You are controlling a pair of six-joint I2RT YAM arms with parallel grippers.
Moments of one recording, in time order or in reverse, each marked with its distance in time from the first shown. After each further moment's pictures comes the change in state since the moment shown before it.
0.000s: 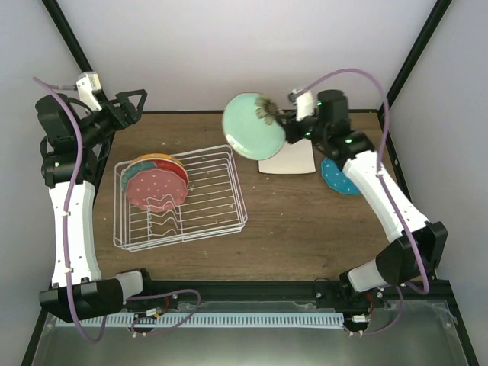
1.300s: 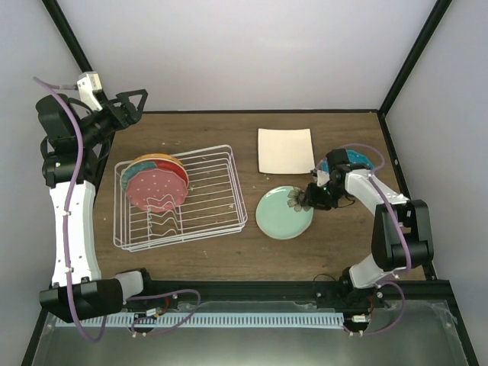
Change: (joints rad) left arm 0.000 0.000 -0.010 0.026 0.016 -0.002; right arm -0.301 0.077 -0.497 -0.422 -0.098 0.189
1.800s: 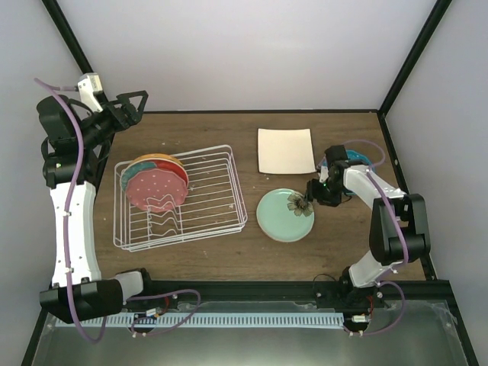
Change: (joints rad) left arm 0.000 -0.005 -0.013 0.000 0.000 0.000; right arm 0.000 0.051 0.035 0.019 0.164 0.047
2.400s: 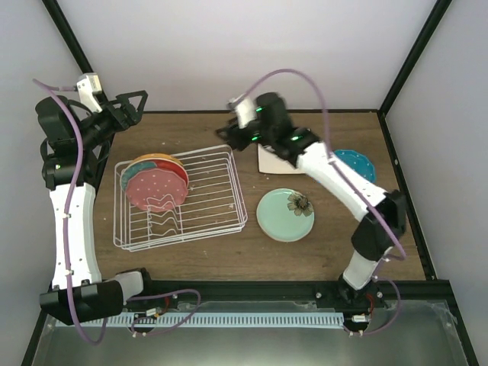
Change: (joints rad) left arm 0.000 -0.011 0.000 0.000 0.000 0.000; right arm 0.446 0.082 0.640 0.361 -0.022 -0.145
